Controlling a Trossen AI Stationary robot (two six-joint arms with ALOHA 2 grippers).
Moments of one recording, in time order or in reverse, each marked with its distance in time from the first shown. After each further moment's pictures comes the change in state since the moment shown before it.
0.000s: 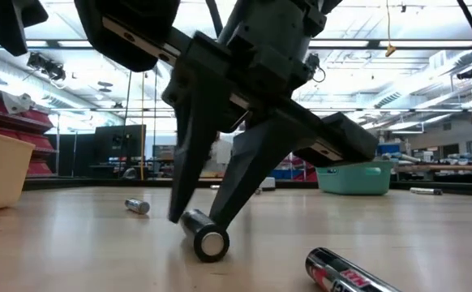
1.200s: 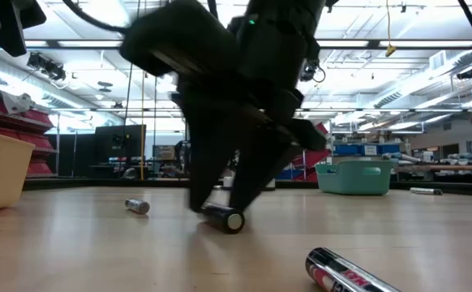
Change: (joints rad) left arm 0.002 0.000 0.000 -0.002 0.004 -0.028; right arm -0.006 -0.020 0.000 -0.131 0.189 -0.488
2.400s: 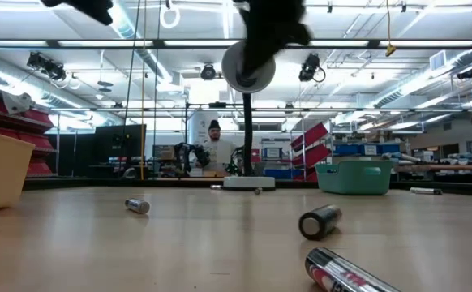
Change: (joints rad) left arm 0.145 -0.003 0.184 -0.164 -0.250 0.046; right arm -0.109 -0.383 -0.005 -0.196 0.293 -0.433
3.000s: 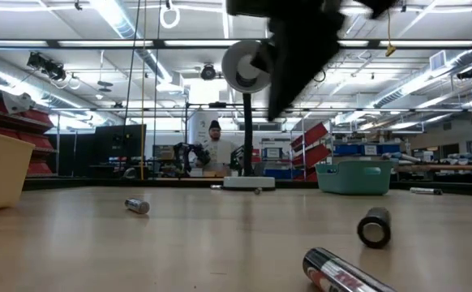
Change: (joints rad) left arm 0.024 0.000 0.272 -0.013 -0.029 0.135; right arm 0.073 0.020 -0.186 0.112 -0.353 -0.547
